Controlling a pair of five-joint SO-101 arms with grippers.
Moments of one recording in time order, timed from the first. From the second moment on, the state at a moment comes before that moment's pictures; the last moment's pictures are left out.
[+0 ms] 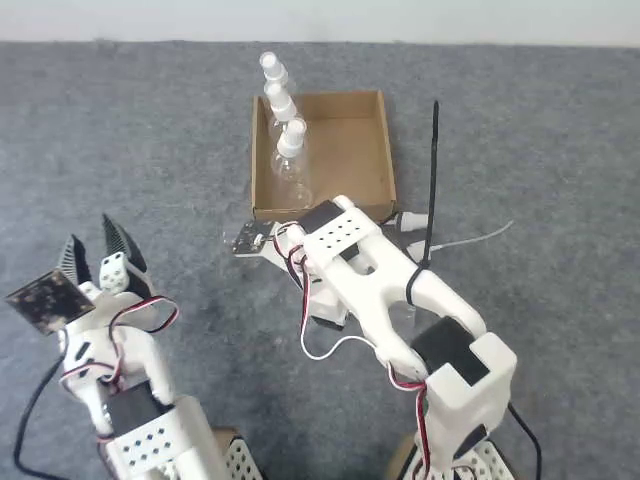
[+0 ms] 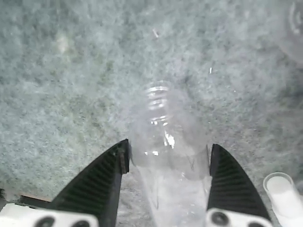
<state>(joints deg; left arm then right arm) -32.9 -97.5 94.2 28.9 15.3 -40.1 15.5 11.0 80.4 34.0</state>
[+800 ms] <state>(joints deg) -33.0 -97.5 95.6 26.2 15.3 -39.8 2.6 10.7 89.2 33.9</state>
